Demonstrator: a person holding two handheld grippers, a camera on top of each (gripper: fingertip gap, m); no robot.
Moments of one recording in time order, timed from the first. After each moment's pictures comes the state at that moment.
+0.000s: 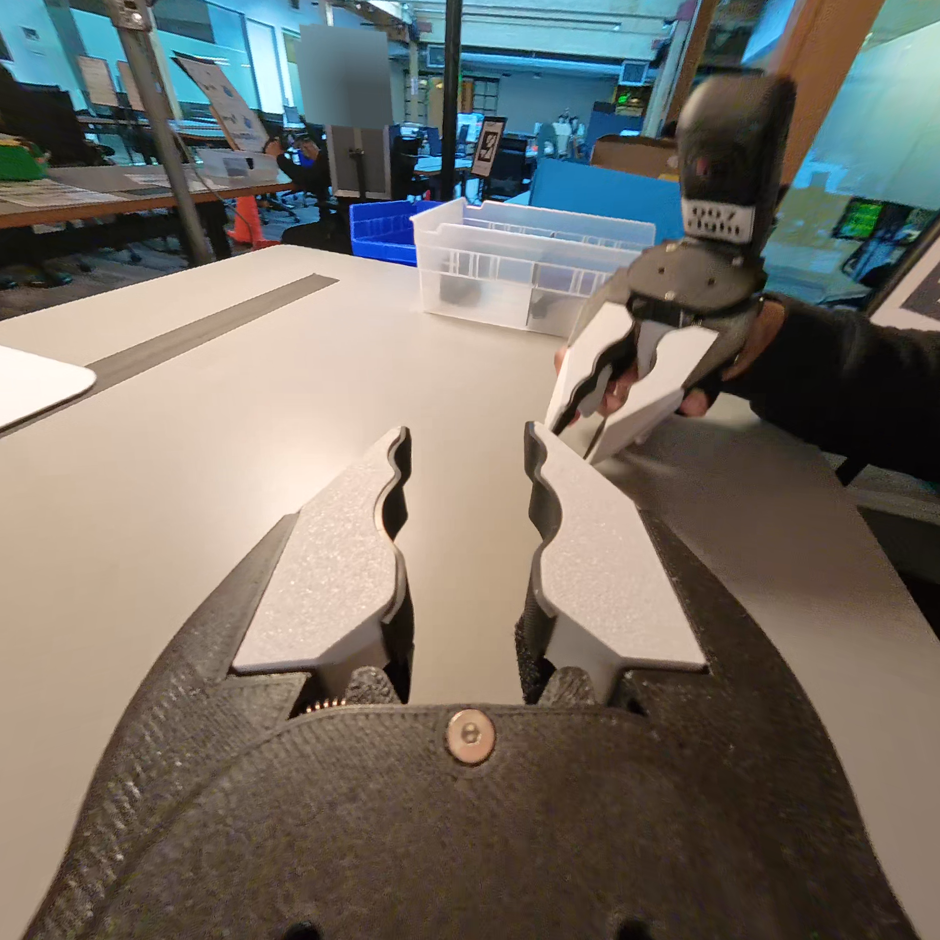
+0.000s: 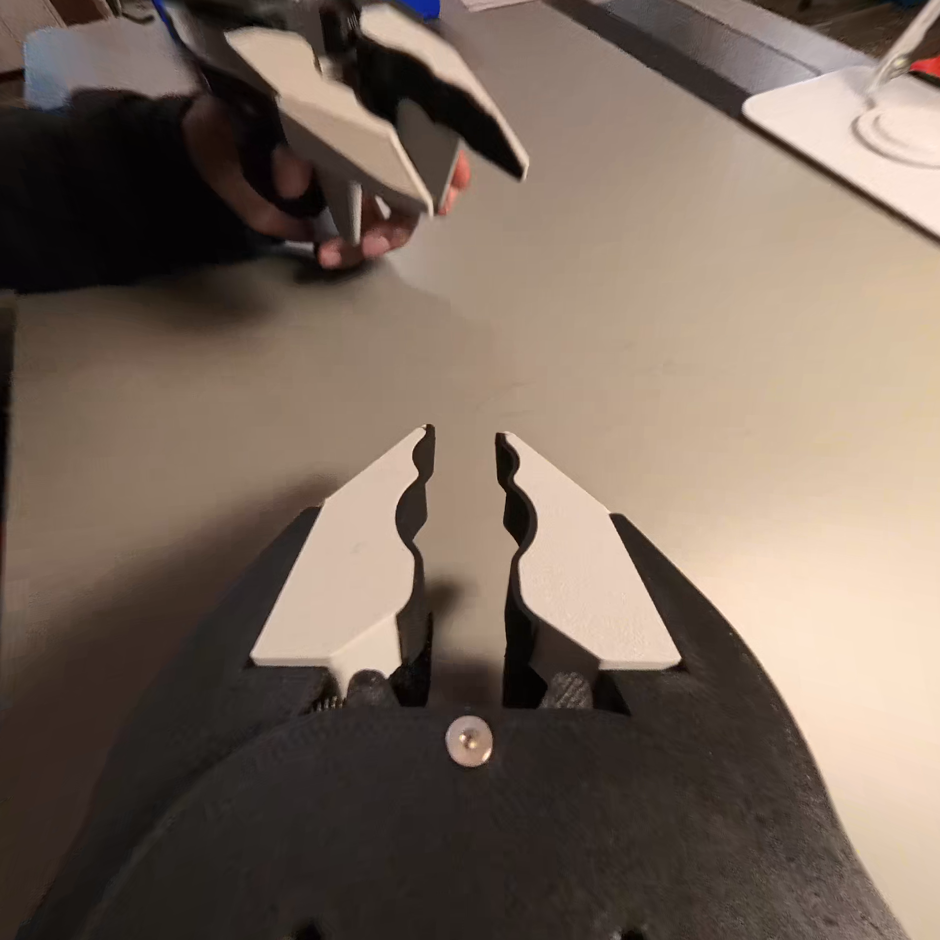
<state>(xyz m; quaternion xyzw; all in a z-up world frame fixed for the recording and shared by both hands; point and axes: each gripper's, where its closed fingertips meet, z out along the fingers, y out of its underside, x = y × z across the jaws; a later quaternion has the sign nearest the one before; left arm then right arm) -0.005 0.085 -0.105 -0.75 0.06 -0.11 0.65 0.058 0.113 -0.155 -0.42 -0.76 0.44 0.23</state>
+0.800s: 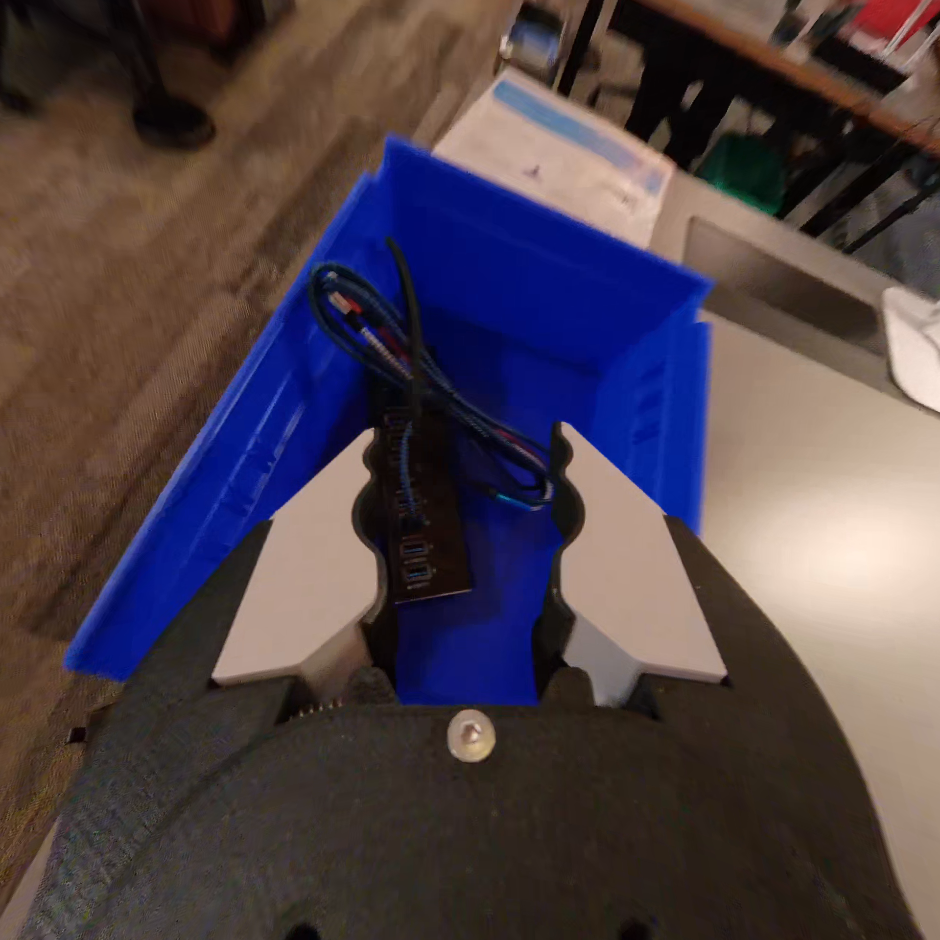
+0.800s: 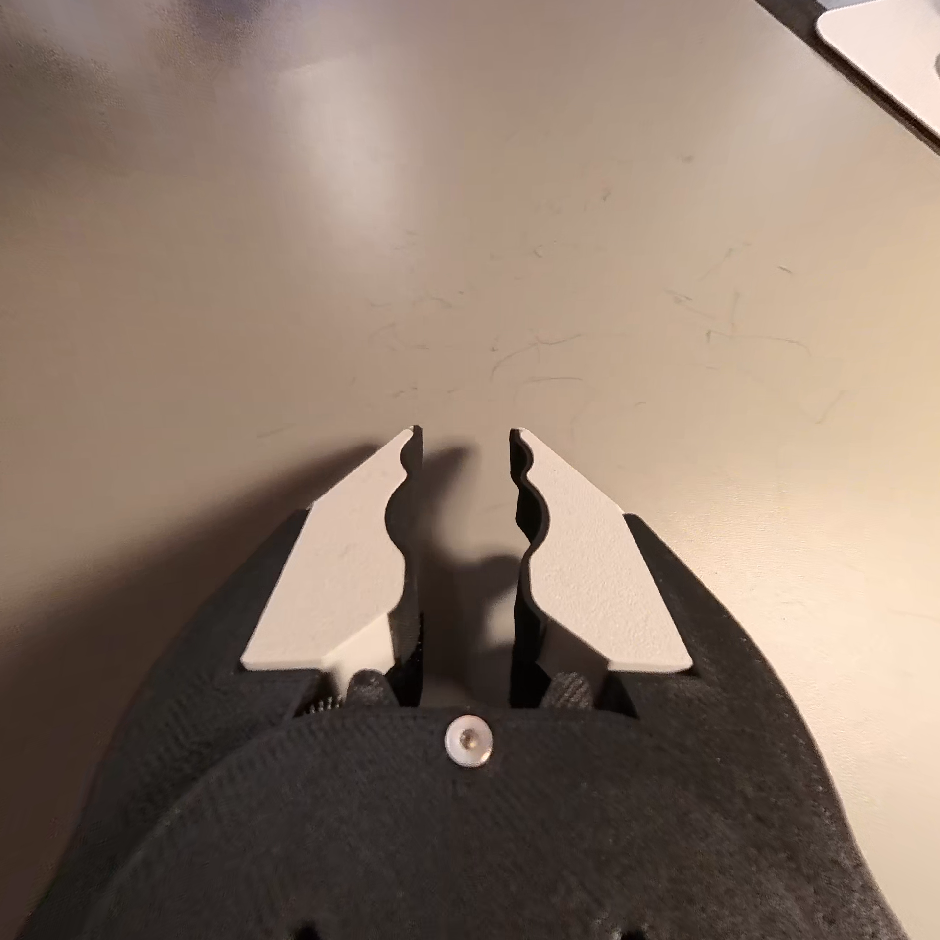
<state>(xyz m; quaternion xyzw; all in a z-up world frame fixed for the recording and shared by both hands) -0.335 -0.393 -0.081 -0.67 -0.59 0.19 0.41 0.056 0.107 -0.183 -0.41 -0.80 0.39 0.22</state>
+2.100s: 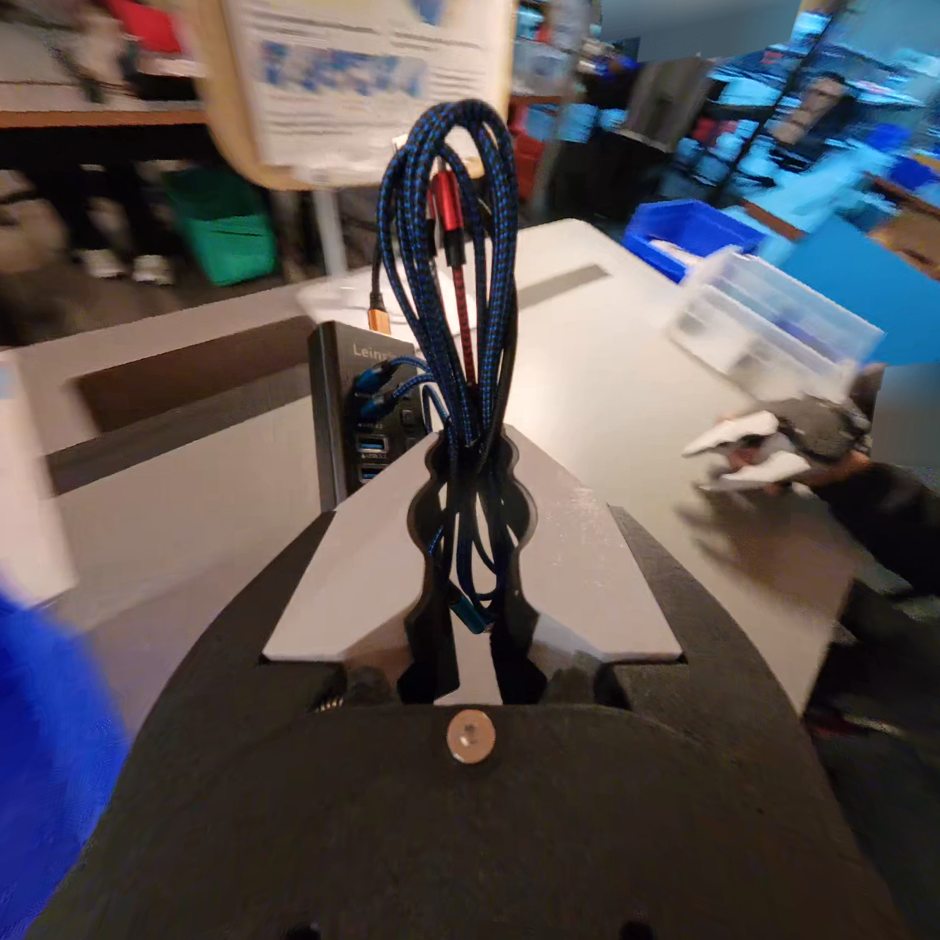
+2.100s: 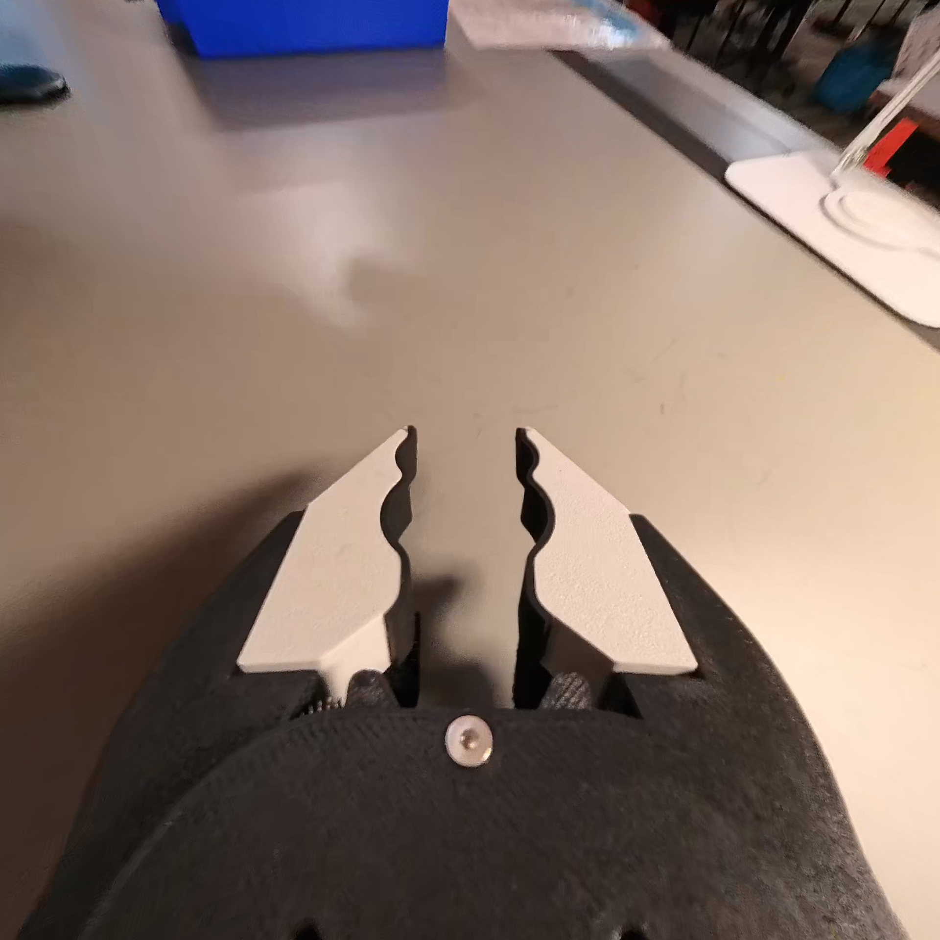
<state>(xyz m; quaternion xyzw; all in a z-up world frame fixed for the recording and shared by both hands) -0.199 -0.121 0.039 -0.81 -0.17 -0.02 0.56 0.043 0.103 -0.154 -0.38 -0.76 0.44 0.28</state>
